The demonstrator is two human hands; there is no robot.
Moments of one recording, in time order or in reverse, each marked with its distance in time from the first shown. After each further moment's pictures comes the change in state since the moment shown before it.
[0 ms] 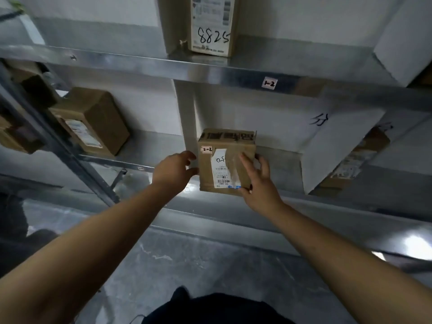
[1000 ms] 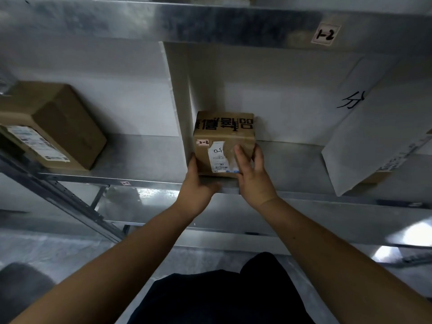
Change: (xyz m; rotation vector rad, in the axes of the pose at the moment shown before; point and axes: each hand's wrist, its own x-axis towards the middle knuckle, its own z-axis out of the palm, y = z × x) left_hand 0.044 -0.026 0.101 -0.892 -0.127 0.003; right_hand 0.091 0.058 0.108 -0.191 0.265 -0.138
